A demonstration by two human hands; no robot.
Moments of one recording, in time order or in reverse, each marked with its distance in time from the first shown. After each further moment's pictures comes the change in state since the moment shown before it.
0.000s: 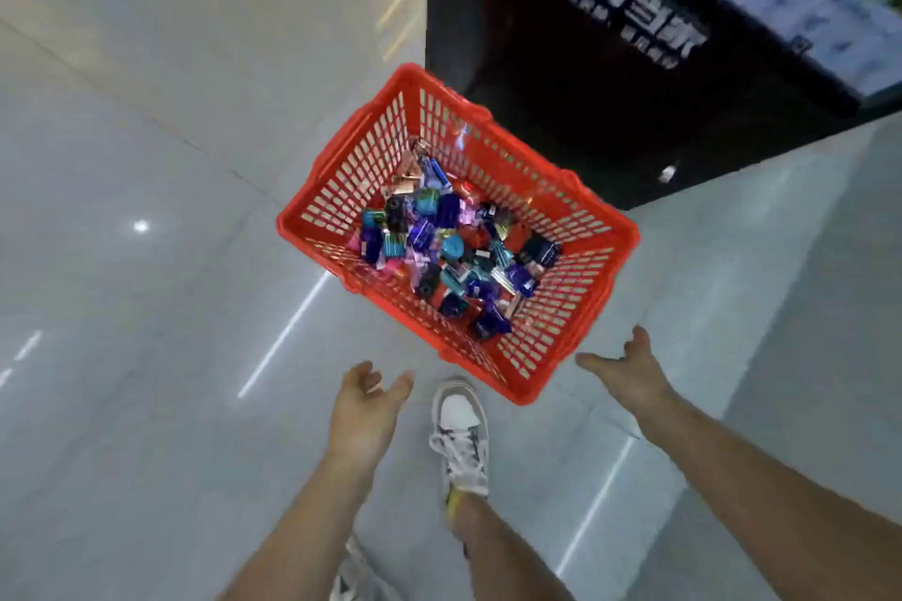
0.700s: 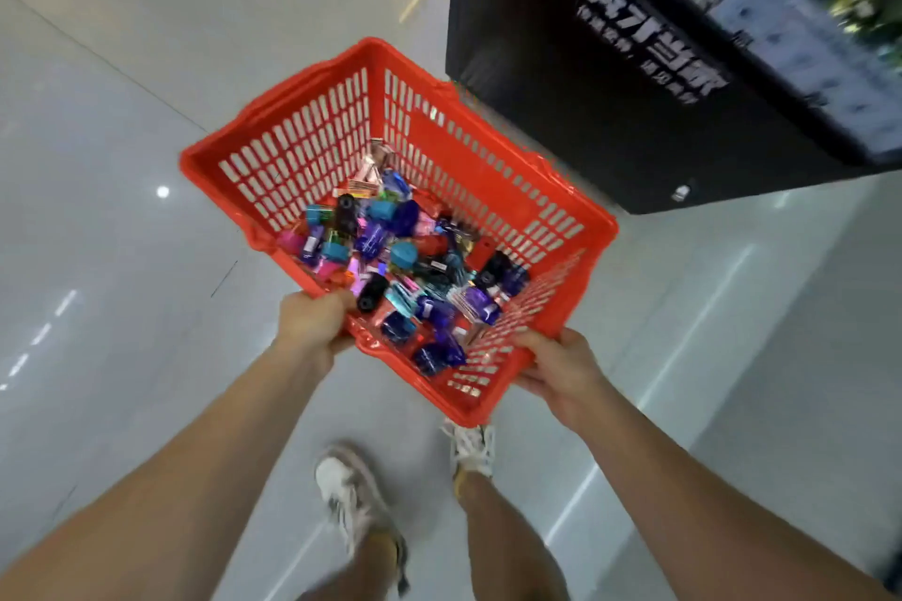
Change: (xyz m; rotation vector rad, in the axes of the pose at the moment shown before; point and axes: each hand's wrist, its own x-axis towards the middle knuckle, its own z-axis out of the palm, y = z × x) left_hand 0.032 0.130 -0.046 -0.235 0.144 -0.091; right_hand -0.049 -0.080 0.053 0.429 -0.261 0.134
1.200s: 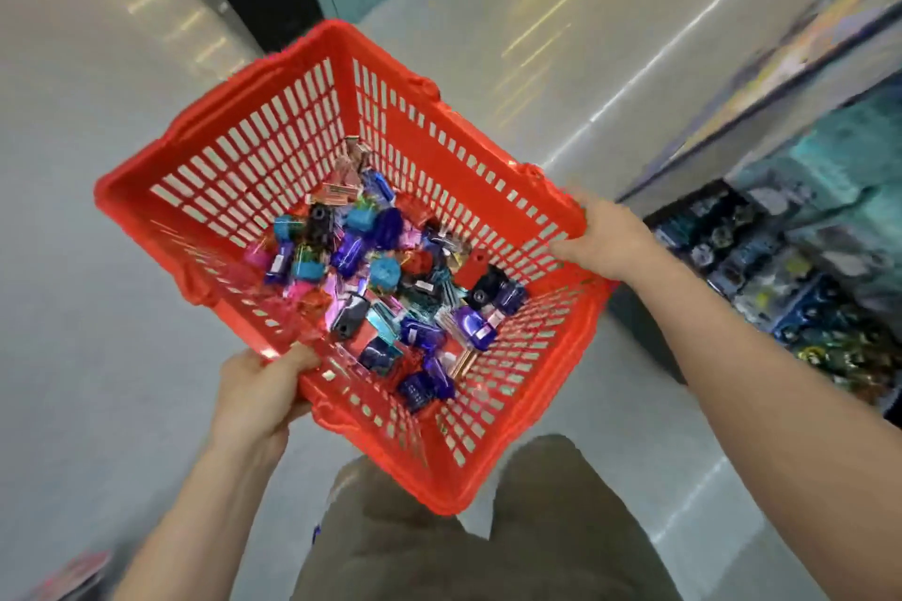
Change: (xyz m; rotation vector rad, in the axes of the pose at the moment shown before) left_hand -0.170 0.290 -0.330 -0.189 0.125 0.192; right_hand -0.260 -0.379 0.269 -1.256 -0.008 -0.838
